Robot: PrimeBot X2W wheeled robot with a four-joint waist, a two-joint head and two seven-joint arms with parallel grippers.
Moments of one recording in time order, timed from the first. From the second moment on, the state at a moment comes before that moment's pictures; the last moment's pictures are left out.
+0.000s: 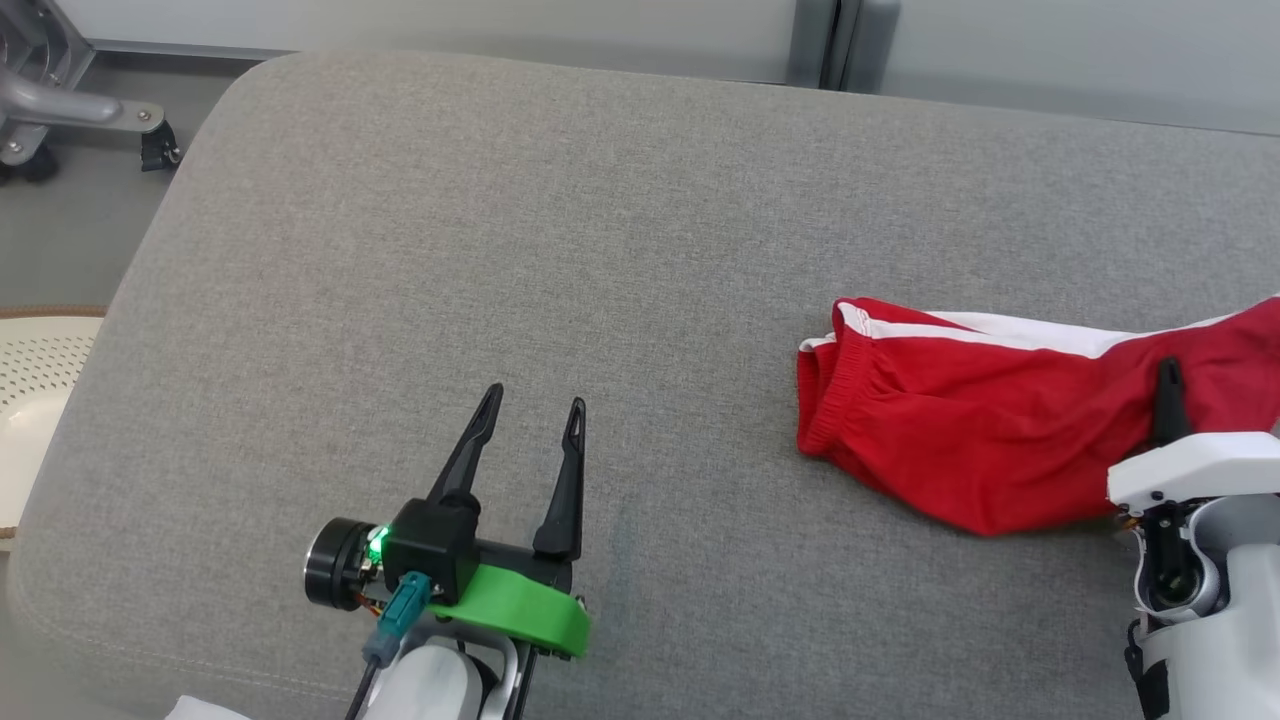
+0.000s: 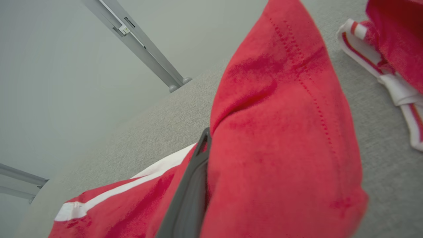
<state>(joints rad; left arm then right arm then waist) -0.18 0.05 -0.41 0.18 -0.23 0.06 -0.26 -0.34 -0.05 -0.38 0.48 0.50 0.13 -0.04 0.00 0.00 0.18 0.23</state>
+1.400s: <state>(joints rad) -0.14 0.05 -0.40 0.20 -0.24 0.05 -0.26 -0.25 -0.05 0.26 0.41 0.45 0.13 -0.16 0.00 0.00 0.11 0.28</state>
